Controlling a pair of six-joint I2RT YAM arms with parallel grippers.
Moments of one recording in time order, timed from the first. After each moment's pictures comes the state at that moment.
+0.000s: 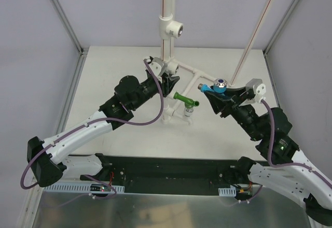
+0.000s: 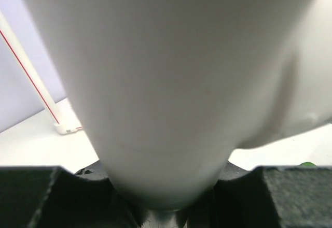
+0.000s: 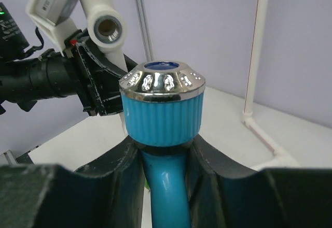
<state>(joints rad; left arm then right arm) -0.86 1.16 1.05 0.17 -0.03 -0.04 0.90 0.58 0.88 -0.10 0.19 0.12</state>
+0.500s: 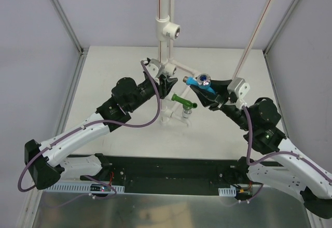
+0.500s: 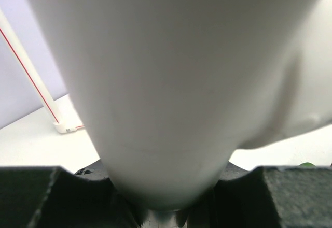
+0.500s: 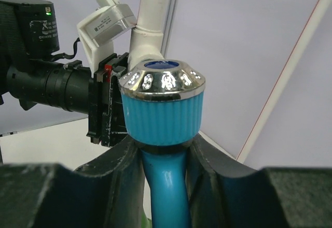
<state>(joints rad) -0.86 1.13 1.04 0.14 -0.03 -0.06 0.90 0.74 0.92 0.16 -0.05 -0.19</state>
